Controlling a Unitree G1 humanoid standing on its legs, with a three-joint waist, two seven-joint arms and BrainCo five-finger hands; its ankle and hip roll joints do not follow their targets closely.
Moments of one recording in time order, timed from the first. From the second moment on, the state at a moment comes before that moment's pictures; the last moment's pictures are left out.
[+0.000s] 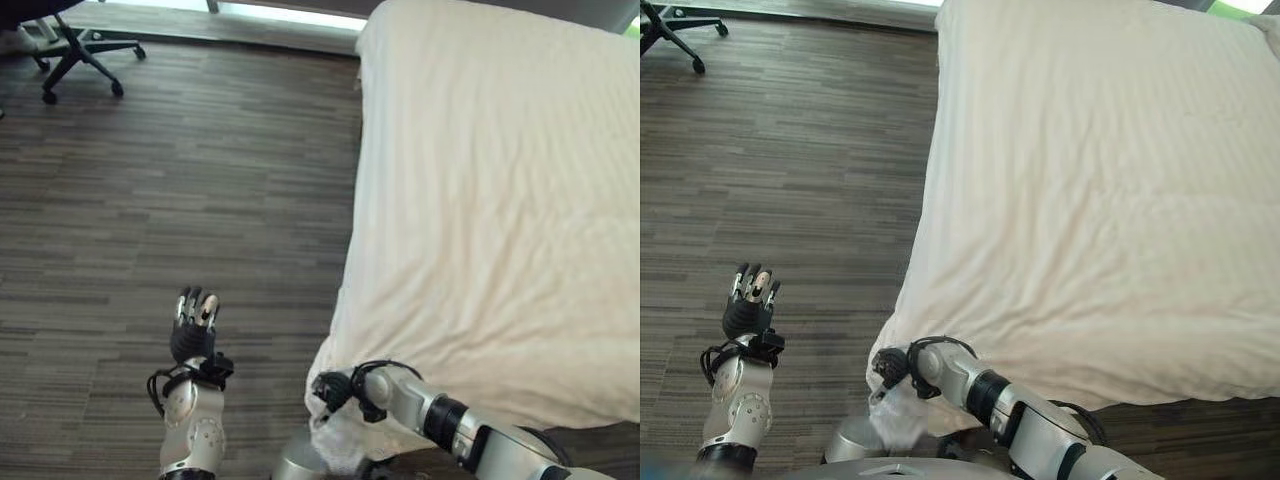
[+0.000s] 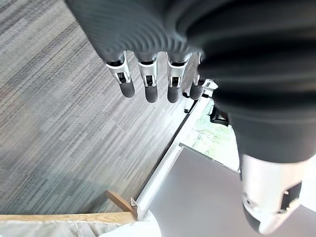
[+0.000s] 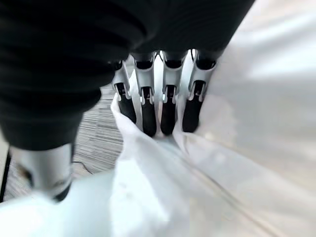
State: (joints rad) left arm 0.05 0.26 0.17 0.25 -0.74 -0.23 0.07; right arm -0.52 0.00 0.97 0.80 -0.42 0.02 0.33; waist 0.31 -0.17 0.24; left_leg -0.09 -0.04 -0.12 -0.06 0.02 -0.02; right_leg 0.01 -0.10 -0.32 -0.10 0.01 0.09
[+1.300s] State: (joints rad) left arm 0.15 0.20 0.16 0.21 -0.74 -0.21 0.06; right arm 0.18 -0.24 0.31 0.02 0.86 -0.06 0.18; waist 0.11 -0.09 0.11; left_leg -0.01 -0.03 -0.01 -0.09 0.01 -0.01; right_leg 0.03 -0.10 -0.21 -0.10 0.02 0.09
